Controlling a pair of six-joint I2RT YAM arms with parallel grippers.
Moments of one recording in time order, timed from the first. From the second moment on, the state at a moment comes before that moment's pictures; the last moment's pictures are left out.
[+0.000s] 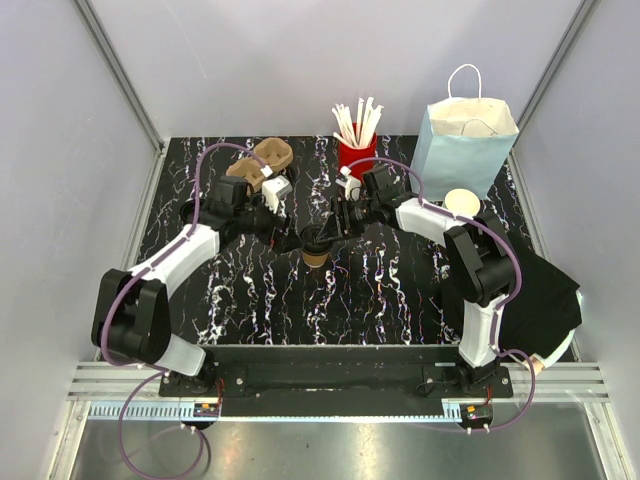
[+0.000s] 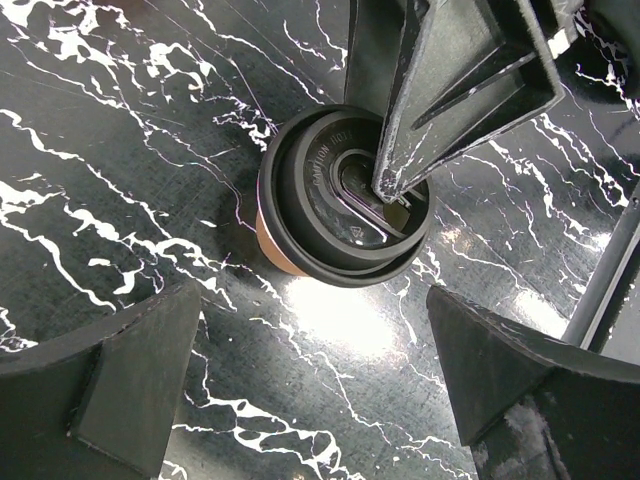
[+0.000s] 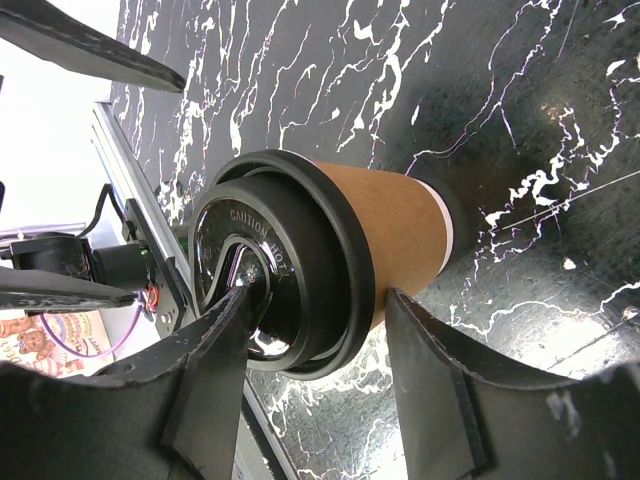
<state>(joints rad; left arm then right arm) -0.29 1.47 0.97 -0.25 0.69 0.16 0.48 1.95 1.31 -0.16 -0.75 0.39</state>
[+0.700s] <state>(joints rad) -0.14 1.59 0.95 -0.18 0.94 0.07 0.52 1.95 1.37 -0.23 -0.71 0.31</state>
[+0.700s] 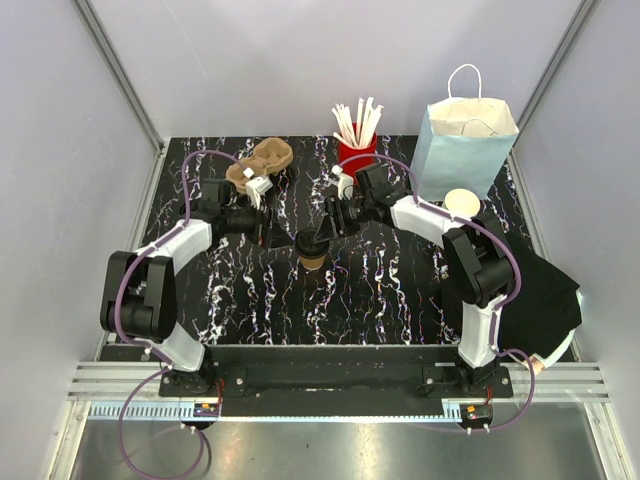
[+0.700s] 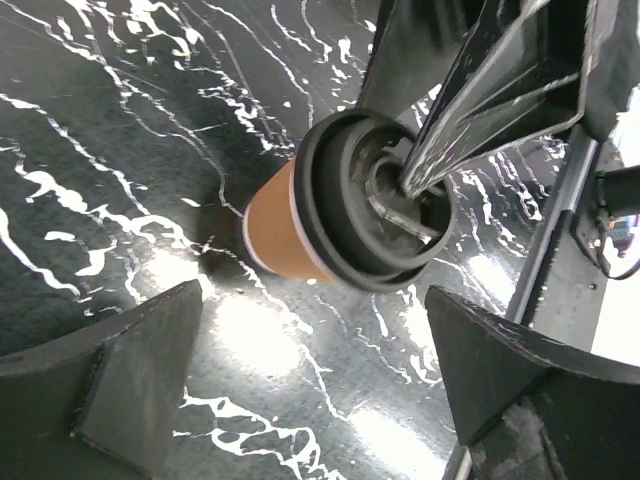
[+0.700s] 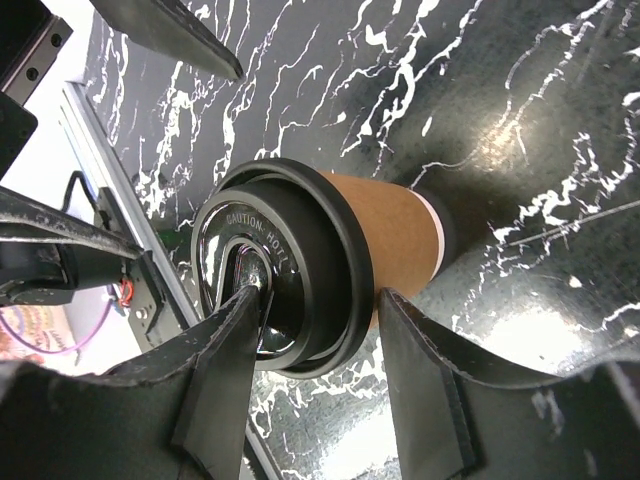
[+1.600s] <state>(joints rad) -0.14 1.70 0.95 -0.14 1.02 -0.03 0.54 1.95 1.39 -0.25 -0.67 0.29</state>
